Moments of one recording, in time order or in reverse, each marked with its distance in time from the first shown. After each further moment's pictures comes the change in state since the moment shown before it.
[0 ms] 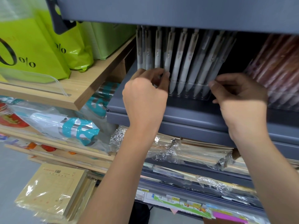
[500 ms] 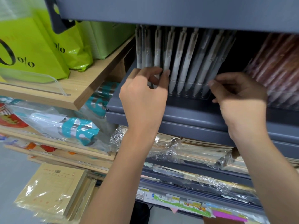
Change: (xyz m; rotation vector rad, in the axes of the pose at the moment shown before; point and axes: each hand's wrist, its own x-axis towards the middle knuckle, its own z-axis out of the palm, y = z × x) left_hand -0.004 0.004 -0.003 -0.047 0.068 -0.010; right_hand 0.000 0.000 0.000 -0.009 0.003 -0.007
